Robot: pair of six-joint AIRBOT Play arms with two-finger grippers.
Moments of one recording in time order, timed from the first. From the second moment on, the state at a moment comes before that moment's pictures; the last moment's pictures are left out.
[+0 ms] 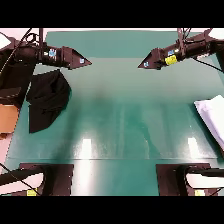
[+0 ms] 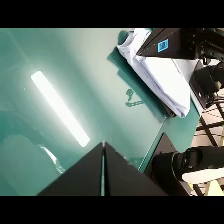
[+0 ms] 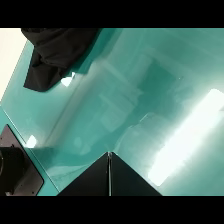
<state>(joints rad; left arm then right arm) -0.10 -1.30 1.49 0.46 -1.26 -1.15 0.15 -1.45 1.71 -0.75 1.41 1.37</state>
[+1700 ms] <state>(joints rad) 0.54 -1.31 1.27 0.99 -1.21 -1.53 0.01 -1.45 1.71 -0.75 1.48 1.37</state>
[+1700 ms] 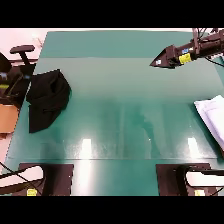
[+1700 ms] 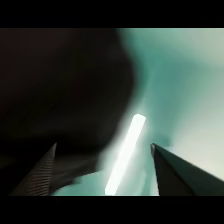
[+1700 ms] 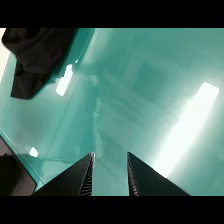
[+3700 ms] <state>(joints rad) -0.09 -1.28 1.73 0.86 -1.31 -1.43 -0.30 -1.16 1.33 -0.76 1.27 1.34</state>
